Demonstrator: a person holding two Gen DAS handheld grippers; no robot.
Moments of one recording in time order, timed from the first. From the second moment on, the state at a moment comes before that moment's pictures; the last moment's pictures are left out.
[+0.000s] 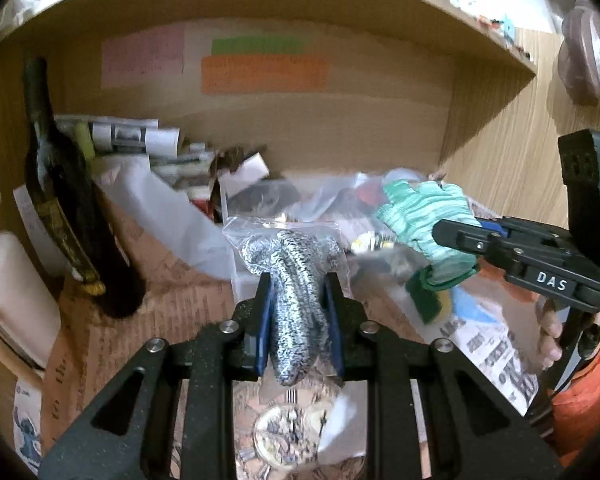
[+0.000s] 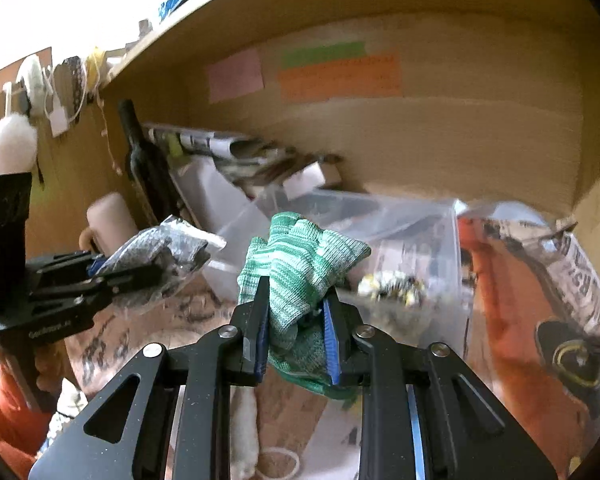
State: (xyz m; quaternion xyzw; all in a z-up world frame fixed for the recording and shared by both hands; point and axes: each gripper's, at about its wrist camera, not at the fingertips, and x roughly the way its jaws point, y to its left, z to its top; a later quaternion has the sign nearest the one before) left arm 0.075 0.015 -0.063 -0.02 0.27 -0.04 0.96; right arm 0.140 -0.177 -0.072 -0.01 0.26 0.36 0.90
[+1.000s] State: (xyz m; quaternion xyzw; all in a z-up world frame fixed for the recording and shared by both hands) left arm 0.226 0.010 -0.084 -0.04 0.34 -0.04 0.94; right arm 0.243 -0.155 -0.095 -0.01 0.32 0.31 0.89
